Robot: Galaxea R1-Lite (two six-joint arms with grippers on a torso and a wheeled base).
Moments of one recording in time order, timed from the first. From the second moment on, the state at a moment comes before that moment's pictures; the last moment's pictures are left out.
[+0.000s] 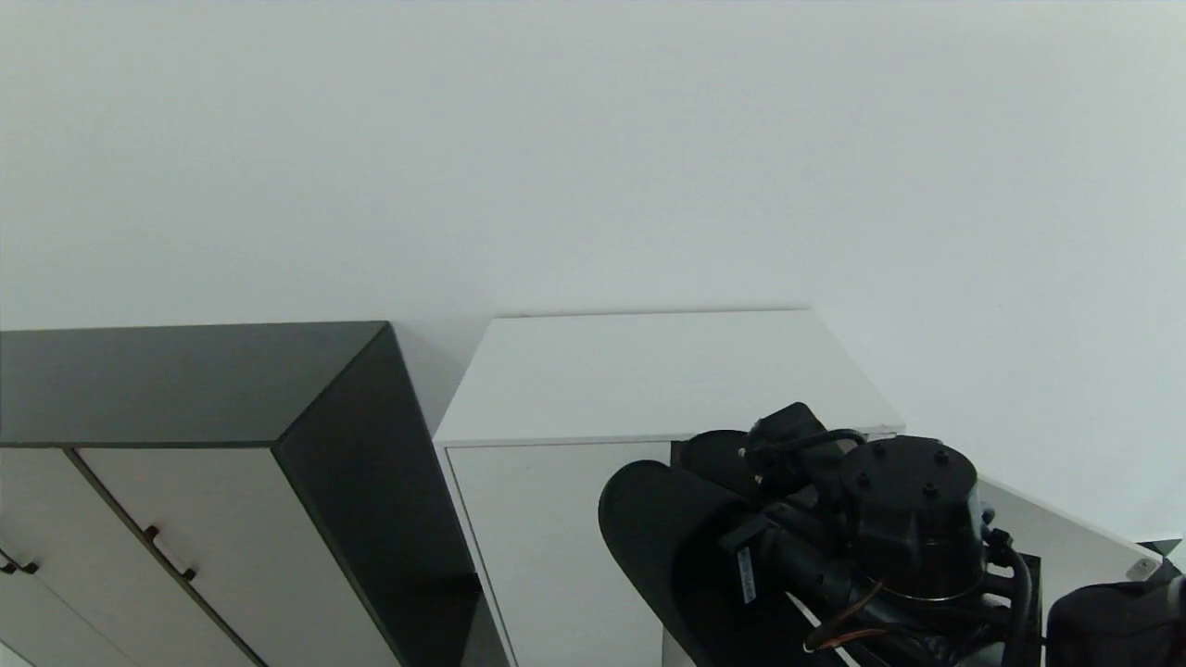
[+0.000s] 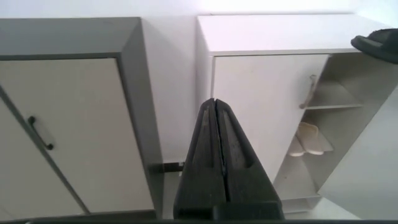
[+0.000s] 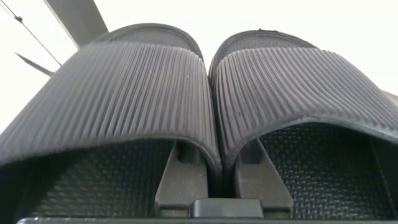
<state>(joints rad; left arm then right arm) 0.00 0.00 0.00 0.00 -0.01 -0.01 0.91 1.77 -0.61 -0.85 -0.35 0.11</state>
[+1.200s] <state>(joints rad) 0.00 0.00 0.00 0.00 -0.01 -0.01 0.87 1.75 -0.56 -0.85 -0.28 0.11</state>
